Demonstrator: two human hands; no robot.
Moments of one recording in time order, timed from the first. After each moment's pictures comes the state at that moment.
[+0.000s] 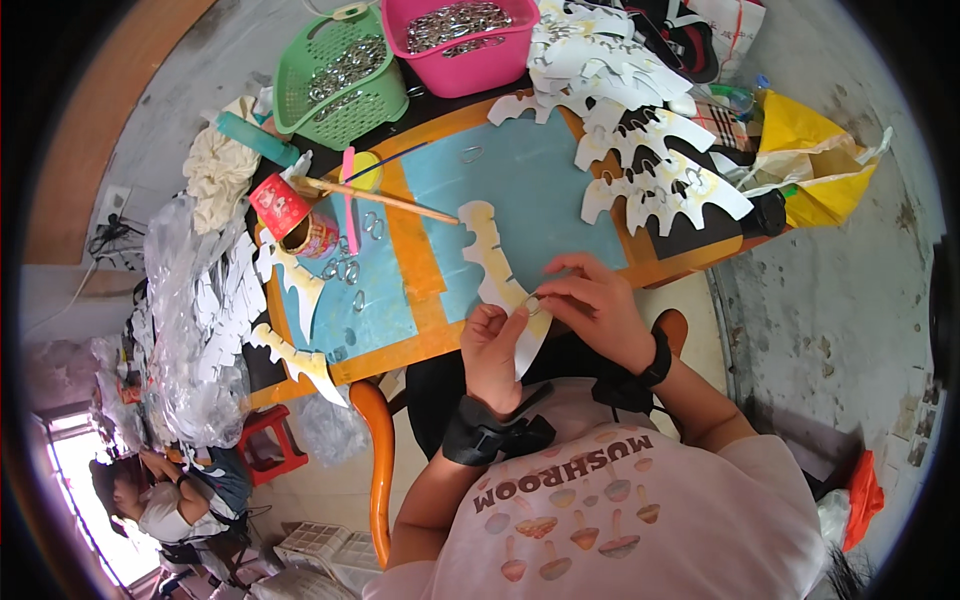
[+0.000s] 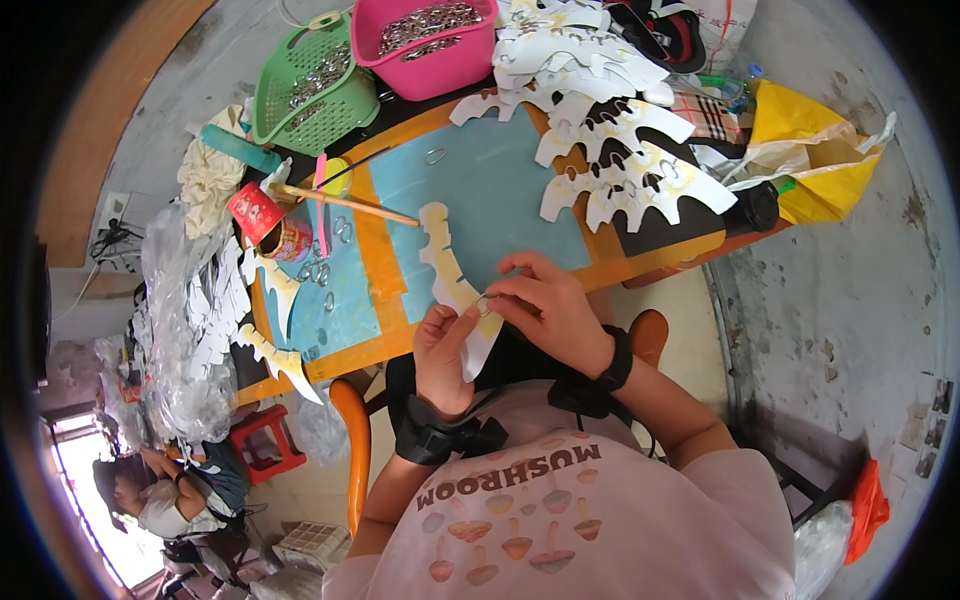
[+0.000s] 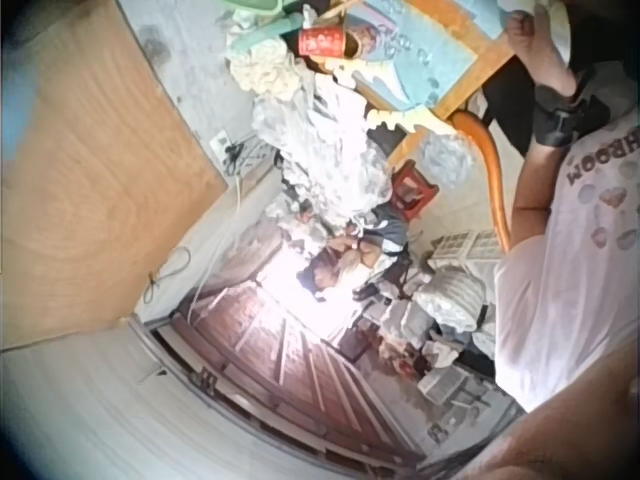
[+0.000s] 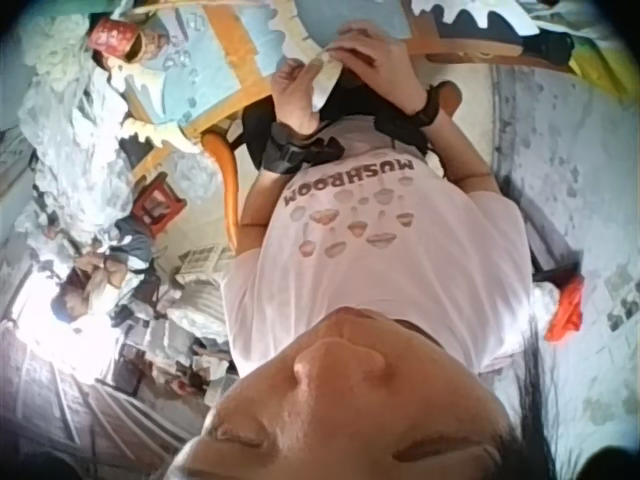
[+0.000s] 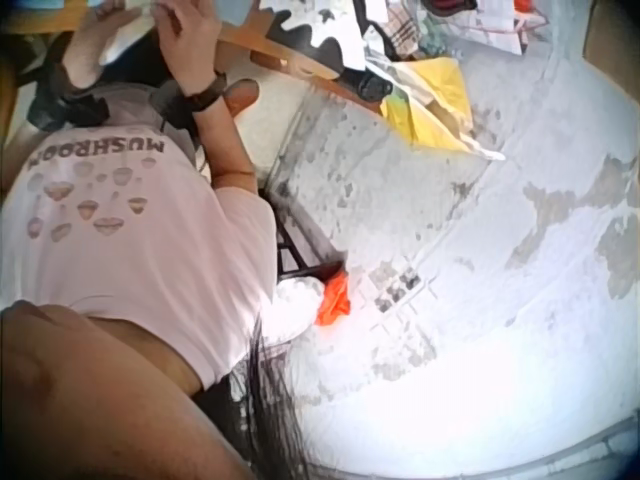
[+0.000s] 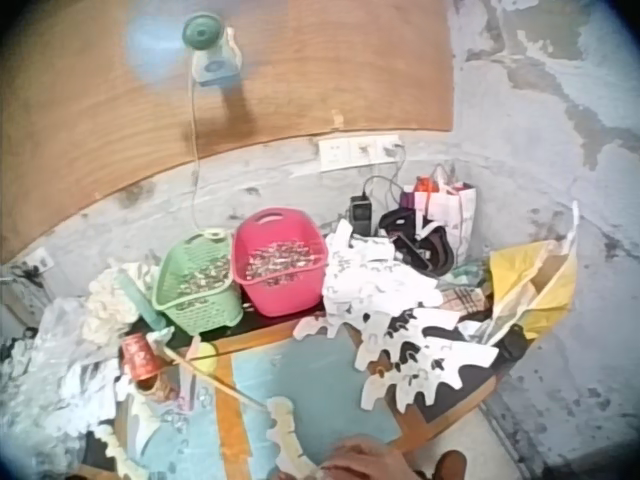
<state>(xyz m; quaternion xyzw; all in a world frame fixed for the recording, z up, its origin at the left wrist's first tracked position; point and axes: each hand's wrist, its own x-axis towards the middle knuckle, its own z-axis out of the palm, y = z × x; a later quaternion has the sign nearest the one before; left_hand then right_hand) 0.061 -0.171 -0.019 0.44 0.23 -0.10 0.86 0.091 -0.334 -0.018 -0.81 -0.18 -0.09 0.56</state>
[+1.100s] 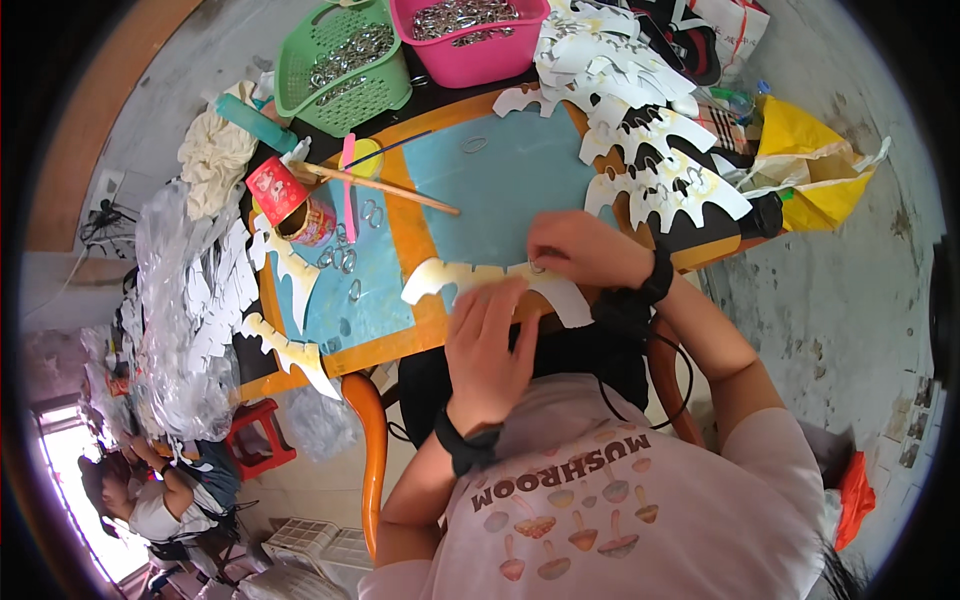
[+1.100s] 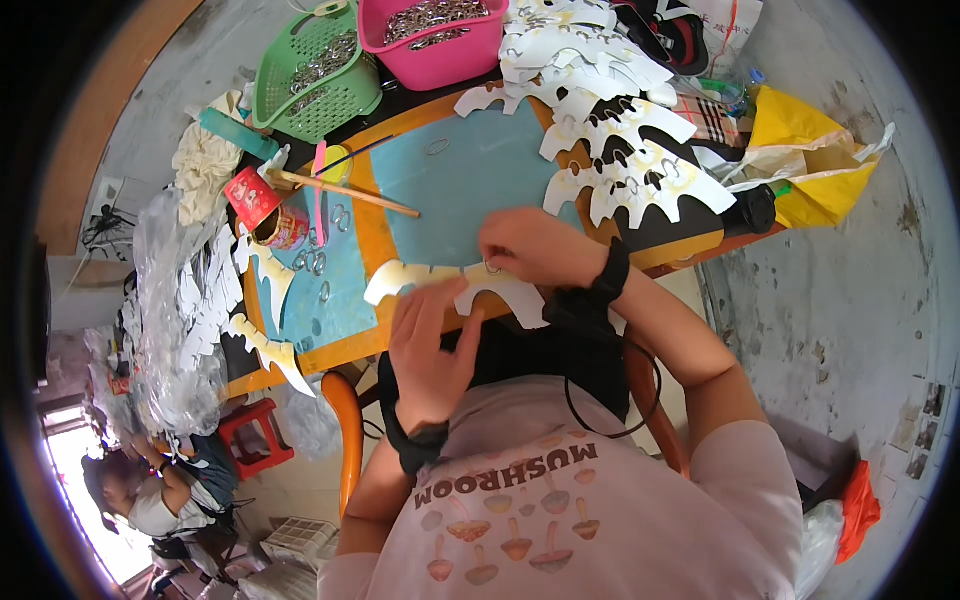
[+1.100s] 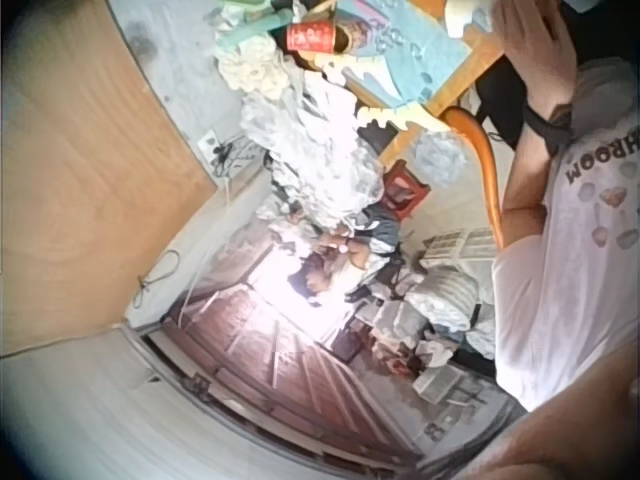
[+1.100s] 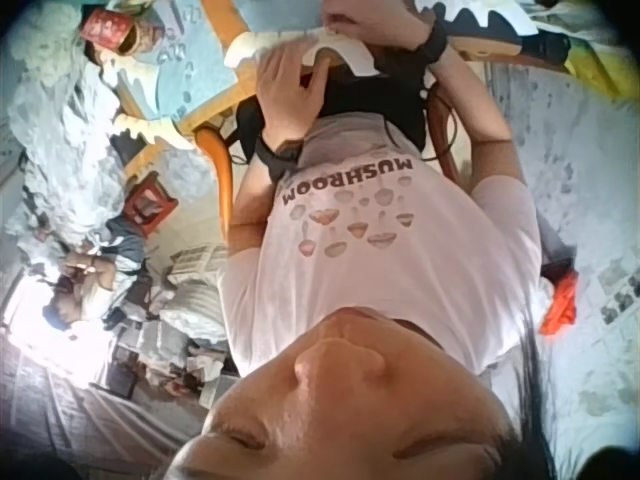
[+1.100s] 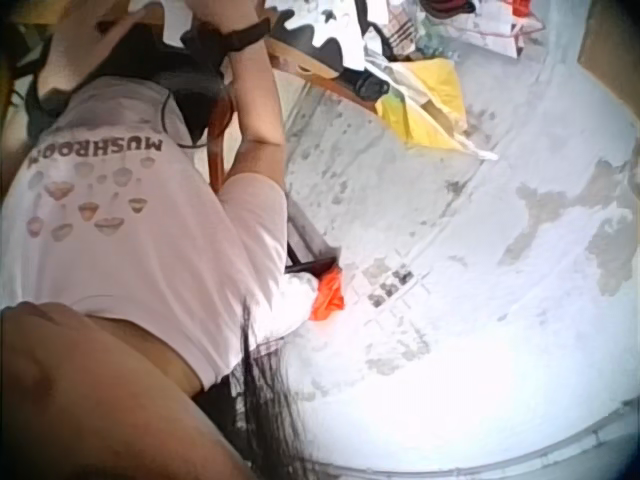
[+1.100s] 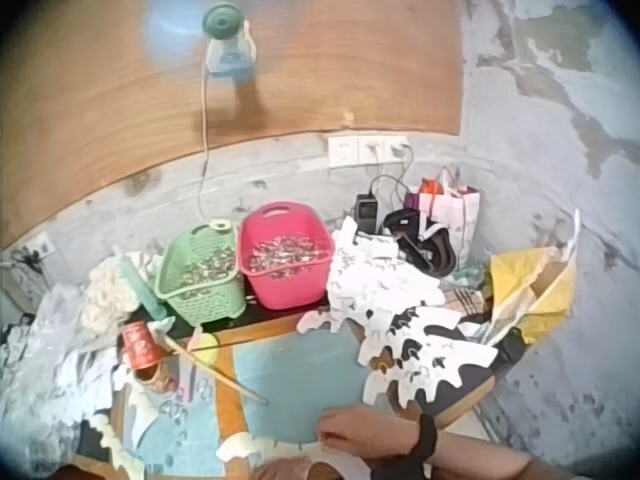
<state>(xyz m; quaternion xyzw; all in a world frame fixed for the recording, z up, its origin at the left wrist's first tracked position) 0.066 -0.156 0.013 0.89 -0.14 0.16 0.41 0.178 -0.347 -0.027 -0.82 -0.41 0.04 0.40</state>
